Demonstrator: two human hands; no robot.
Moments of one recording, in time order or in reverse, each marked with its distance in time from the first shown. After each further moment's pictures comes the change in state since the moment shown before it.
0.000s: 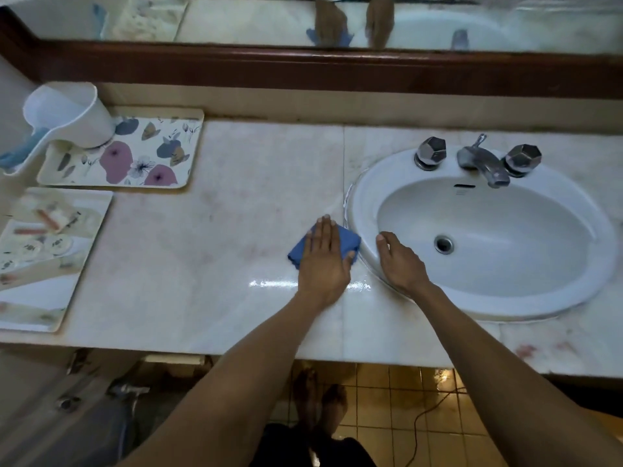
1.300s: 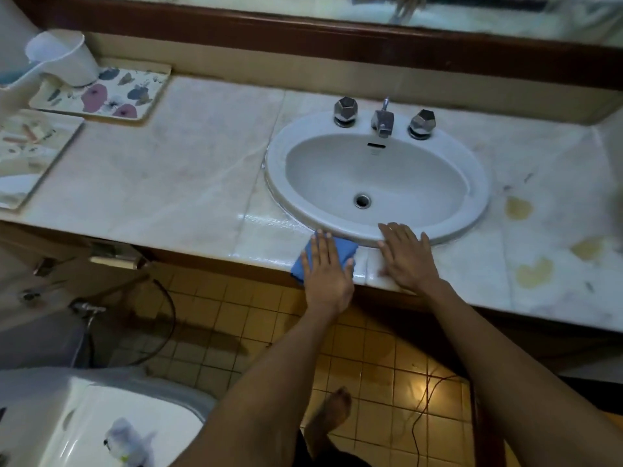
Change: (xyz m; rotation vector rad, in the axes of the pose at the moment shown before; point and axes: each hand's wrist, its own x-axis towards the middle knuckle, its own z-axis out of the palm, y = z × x) left_hand -0.153 0.268 0.129 -0.045 0.052 -0.277; right_hand -0.108 0.252 -0.139 -0.517 0.041 -0.404
